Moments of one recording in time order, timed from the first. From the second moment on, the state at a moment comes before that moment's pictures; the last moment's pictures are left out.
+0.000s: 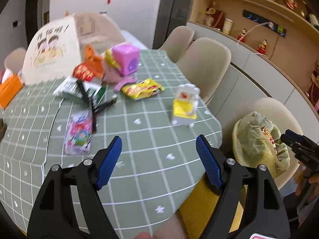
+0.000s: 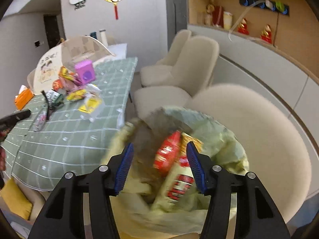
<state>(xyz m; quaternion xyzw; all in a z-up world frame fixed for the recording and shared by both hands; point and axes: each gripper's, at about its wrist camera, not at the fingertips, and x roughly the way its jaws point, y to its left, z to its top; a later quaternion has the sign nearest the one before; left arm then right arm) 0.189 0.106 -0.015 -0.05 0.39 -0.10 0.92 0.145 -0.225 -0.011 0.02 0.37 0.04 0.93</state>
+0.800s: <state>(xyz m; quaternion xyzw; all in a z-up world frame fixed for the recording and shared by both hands) 0.244 0.277 -0.057 -0.09 0.42 -0.08 0.90 0.211 -0.001 -0.029 0.01 0.42 0.17 0.89</state>
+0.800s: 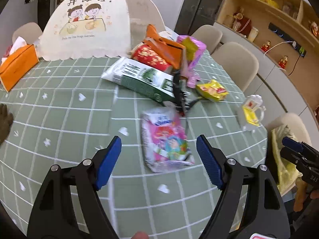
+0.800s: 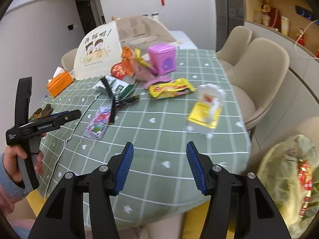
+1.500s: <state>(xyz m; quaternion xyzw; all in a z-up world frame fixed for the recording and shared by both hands) 0.245 0.341 -0.081 -0.07 0.48 -0.04 0.88 0.336 0.141 -0.077 -0.06 0.42 0.25 0.87</state>
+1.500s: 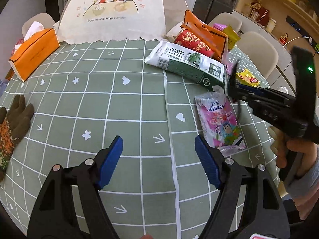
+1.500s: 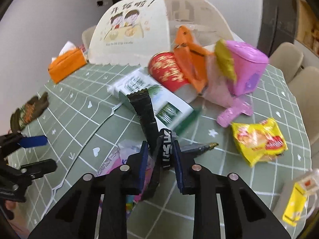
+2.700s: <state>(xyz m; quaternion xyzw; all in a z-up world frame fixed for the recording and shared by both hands) 0.266 0.255 -0.089 -0.10 0.47 -0.03 0.88 0.228 0.009 -0.053 0.00 0.45 0.16 0.88</state>
